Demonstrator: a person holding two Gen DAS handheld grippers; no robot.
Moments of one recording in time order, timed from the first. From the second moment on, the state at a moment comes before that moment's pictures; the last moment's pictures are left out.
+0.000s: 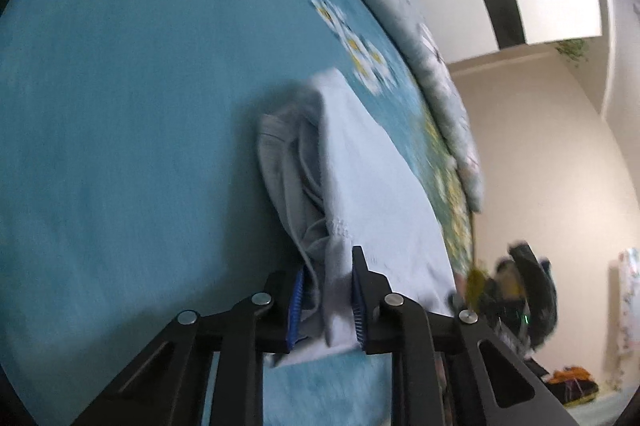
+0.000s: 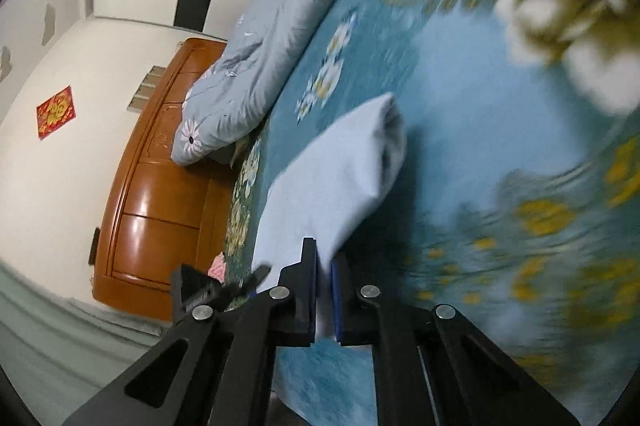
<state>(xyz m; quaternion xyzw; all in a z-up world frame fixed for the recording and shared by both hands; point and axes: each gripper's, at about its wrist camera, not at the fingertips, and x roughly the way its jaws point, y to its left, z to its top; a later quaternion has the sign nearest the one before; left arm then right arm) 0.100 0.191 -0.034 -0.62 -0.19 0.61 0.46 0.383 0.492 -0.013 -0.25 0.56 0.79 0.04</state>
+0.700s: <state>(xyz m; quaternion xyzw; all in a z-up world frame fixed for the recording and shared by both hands) 0.073 0.241 -0.033 -0.61 -0.09 0.64 0.46 0.352 0.511 -0.037 -0.29 0.52 0.79 0.15</state>
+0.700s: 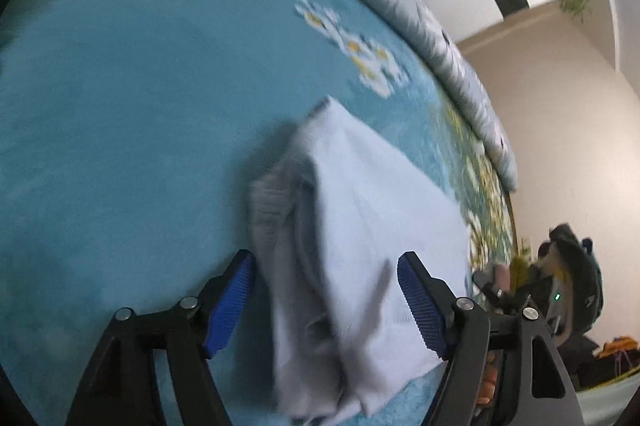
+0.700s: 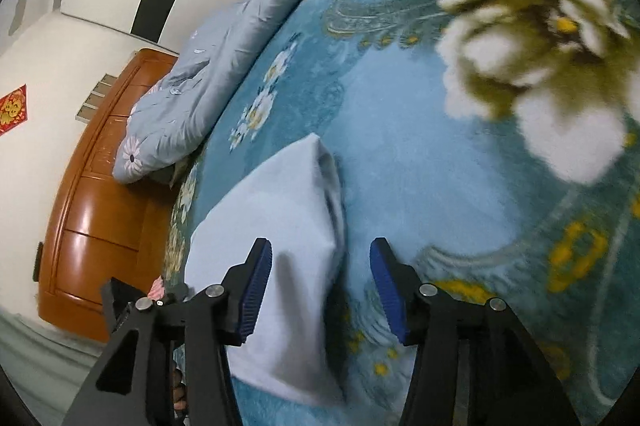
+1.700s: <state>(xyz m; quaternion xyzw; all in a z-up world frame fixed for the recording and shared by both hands) 0.149 0.239 0.137 -0.48 -0.16 0.62 0.60 0.378 0.493 0.112 -0.22 0.44 0.87 -0.06</state>
